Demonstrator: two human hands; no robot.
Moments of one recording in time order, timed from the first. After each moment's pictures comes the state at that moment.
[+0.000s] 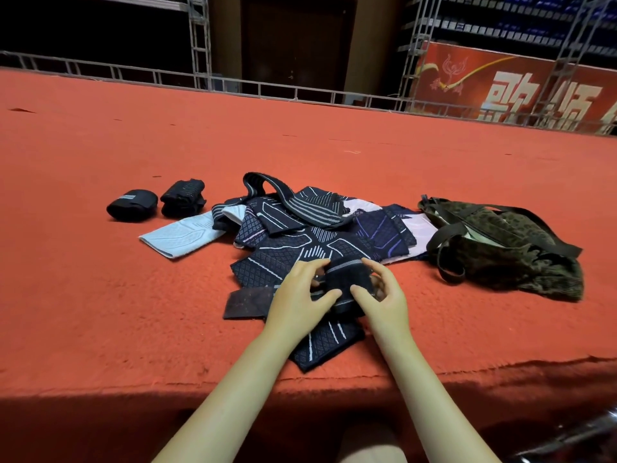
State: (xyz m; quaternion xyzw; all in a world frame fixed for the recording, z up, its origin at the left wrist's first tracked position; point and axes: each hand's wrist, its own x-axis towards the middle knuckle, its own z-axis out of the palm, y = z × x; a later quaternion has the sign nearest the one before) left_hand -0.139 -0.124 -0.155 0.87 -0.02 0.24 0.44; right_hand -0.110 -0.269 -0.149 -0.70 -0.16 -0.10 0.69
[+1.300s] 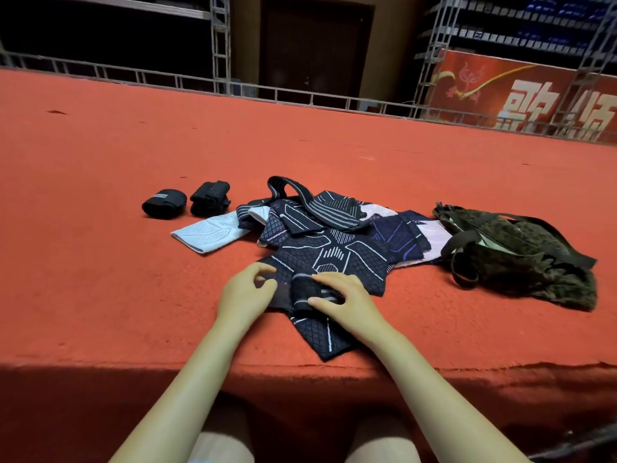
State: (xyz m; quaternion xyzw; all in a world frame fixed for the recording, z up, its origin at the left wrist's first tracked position) left_hand -0.179 -0.034 -0.150 0.86 0.19 0.21 0.43; right_hand -0.104 -0.222 -0.161 -0.86 -0.33 -0.05 0.38
